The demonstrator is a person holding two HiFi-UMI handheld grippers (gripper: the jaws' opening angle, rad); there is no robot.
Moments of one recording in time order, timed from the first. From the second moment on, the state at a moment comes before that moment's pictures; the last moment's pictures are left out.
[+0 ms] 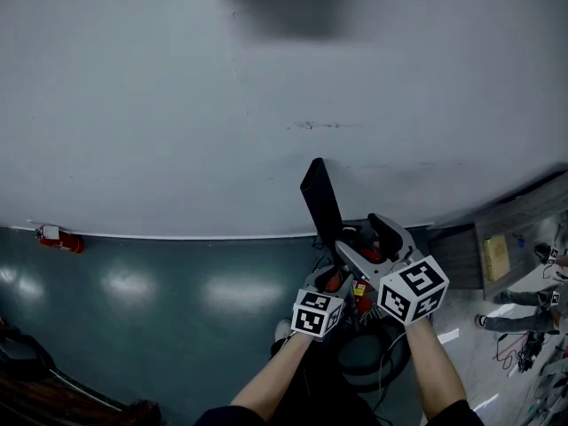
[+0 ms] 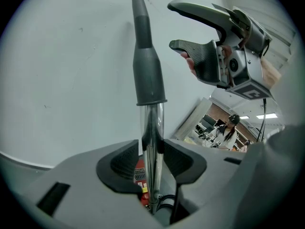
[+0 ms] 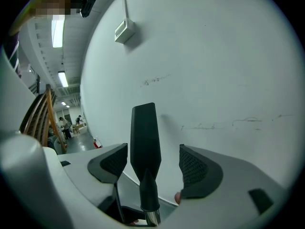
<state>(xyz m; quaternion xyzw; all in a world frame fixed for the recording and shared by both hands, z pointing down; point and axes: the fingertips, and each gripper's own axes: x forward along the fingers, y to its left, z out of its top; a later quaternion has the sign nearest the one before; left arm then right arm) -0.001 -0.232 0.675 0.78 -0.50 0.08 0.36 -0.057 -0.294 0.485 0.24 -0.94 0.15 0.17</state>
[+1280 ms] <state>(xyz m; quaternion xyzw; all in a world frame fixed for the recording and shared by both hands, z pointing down) -0.056 -0.186 0.442 0.81 -0.54 -0.03 0.24 0.036 -0.212 0.412 0.32 -0.90 0.28 -0.07</state>
